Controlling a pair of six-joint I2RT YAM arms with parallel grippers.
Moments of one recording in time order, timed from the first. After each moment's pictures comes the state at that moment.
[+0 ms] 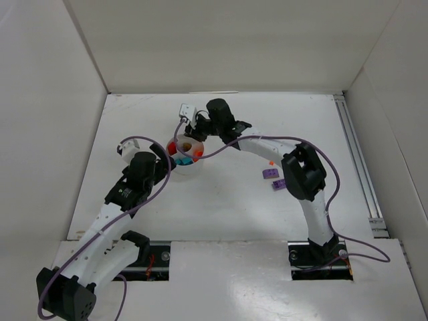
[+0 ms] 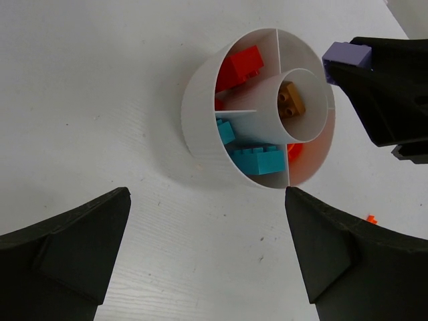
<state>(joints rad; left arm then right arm) -0.40 0.79 0.64 -0.47 -0.36 -0.91 0.72 2.16 1.76 0.01 -0.45 -0.51</state>
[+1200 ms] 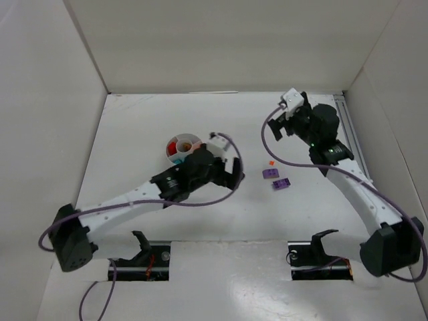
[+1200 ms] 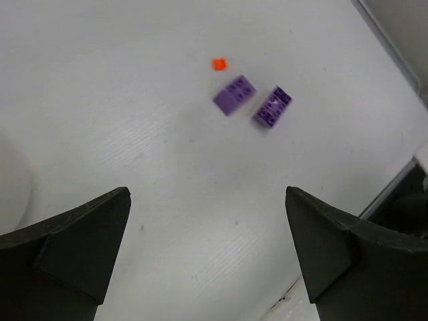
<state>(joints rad) -0.89 1.09 0.85 -0.17 -0.16 -0.47 0.34 1.27 1.11 0.02 -0.23 -0.44</state>
